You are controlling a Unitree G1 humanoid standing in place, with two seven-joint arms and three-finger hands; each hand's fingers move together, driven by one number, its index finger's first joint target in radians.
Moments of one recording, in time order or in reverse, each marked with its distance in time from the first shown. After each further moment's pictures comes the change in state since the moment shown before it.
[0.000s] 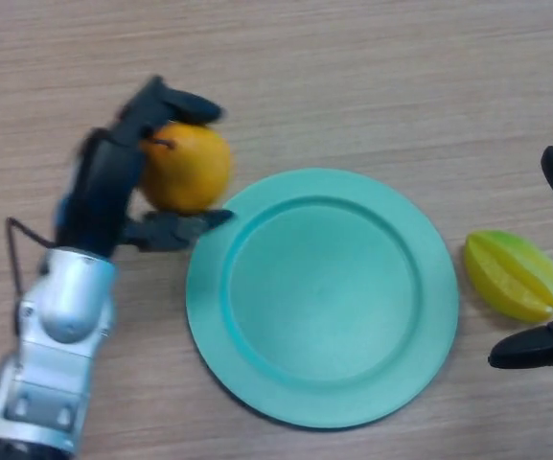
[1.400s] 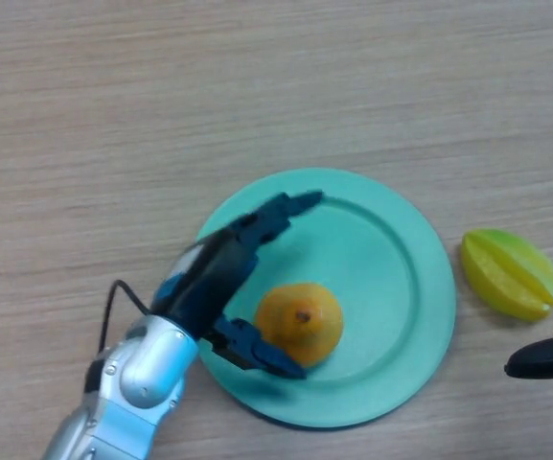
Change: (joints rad) left arm 0.116 -0.018 -0.209 -0.052 0.080 0.155 -0.117; right arm 0.040 0.021 -0.056 -0.072 0.035 0.037 -0.008
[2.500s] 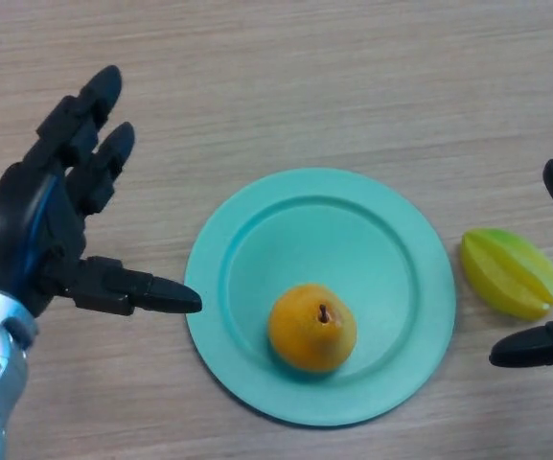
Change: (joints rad) left arm 0.100 0.094 0.396 -0.472 -0.671 0.433 -0.111; right arm -0.044 -0.016 0.057 0.147 -0.078 -0.065 0.030
